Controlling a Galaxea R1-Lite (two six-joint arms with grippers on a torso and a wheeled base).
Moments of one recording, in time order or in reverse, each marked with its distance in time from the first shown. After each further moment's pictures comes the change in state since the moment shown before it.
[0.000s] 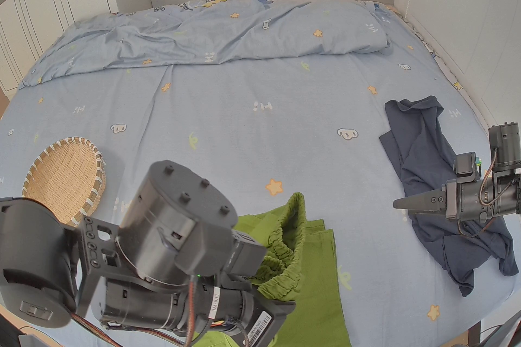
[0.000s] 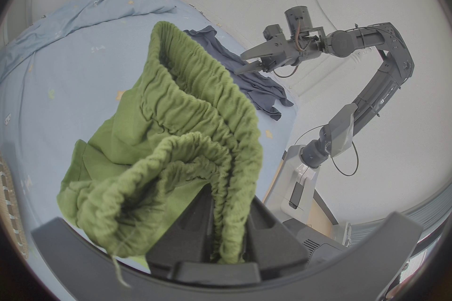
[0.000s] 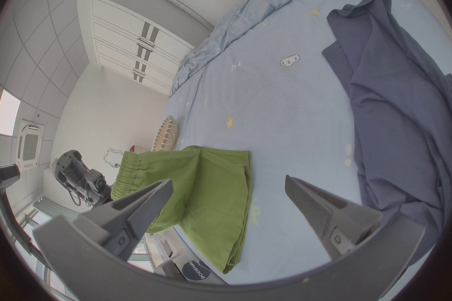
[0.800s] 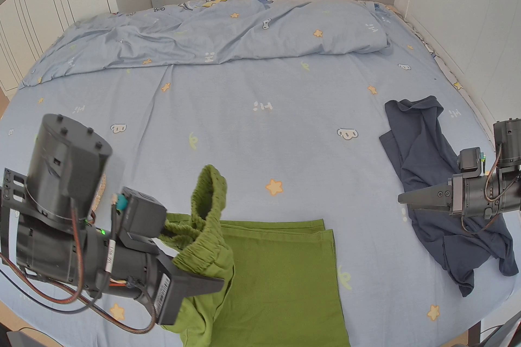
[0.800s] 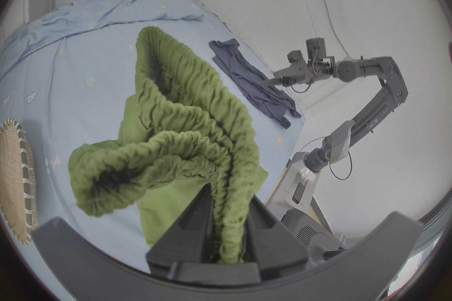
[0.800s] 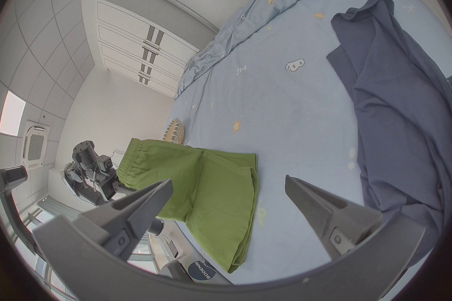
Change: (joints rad) left arm 0.224 -0.197 0.012 0.192 -0.119 0.056; right arm -0.018 -0.020 -0.015 0.012 0.047 0.009
